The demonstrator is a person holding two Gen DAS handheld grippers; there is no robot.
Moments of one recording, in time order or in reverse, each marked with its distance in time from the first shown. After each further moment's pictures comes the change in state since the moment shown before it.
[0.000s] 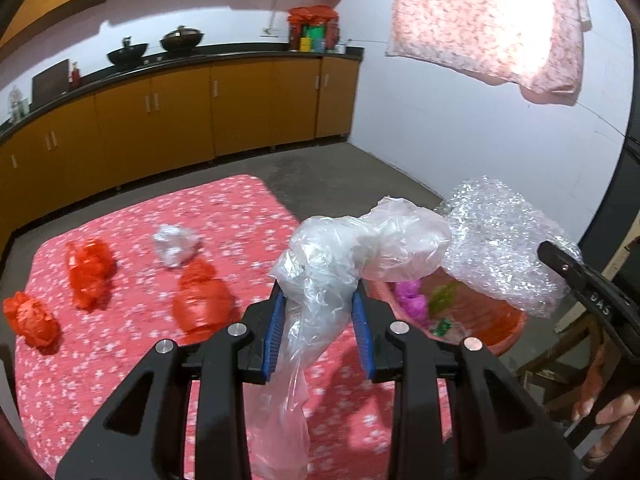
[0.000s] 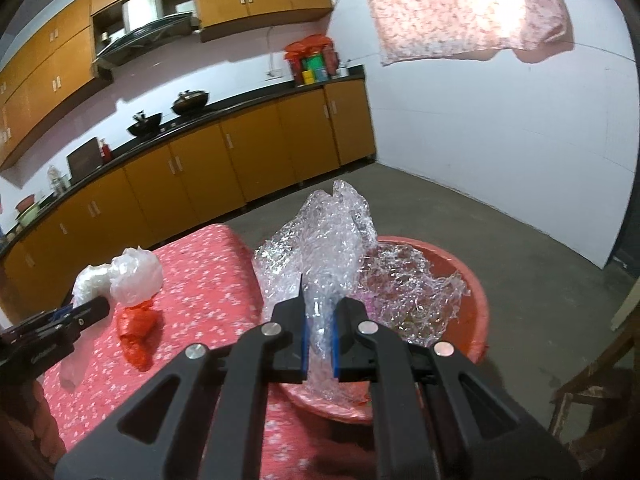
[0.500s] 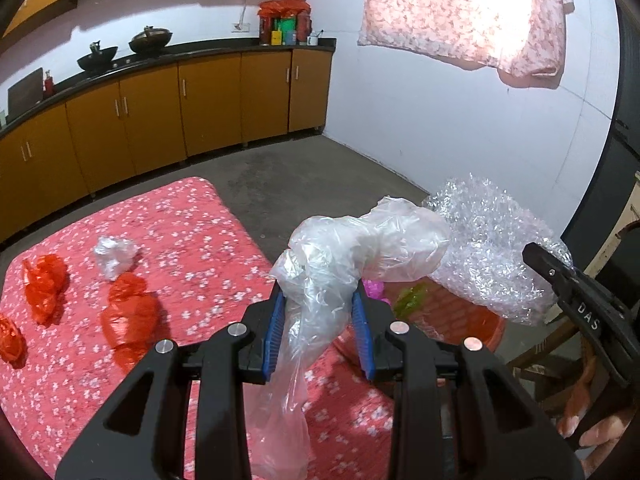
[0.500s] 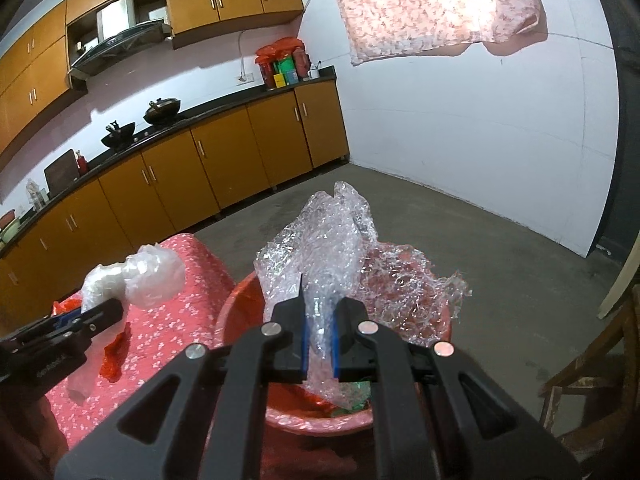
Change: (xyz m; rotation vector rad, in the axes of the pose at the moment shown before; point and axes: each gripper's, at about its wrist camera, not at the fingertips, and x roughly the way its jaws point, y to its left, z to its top) left arm 0.039 -0.058 0.008 0.045 0.027 -0.052; right arm 0.009 -0.028 -0.002 0.039 -0.008 -0.080
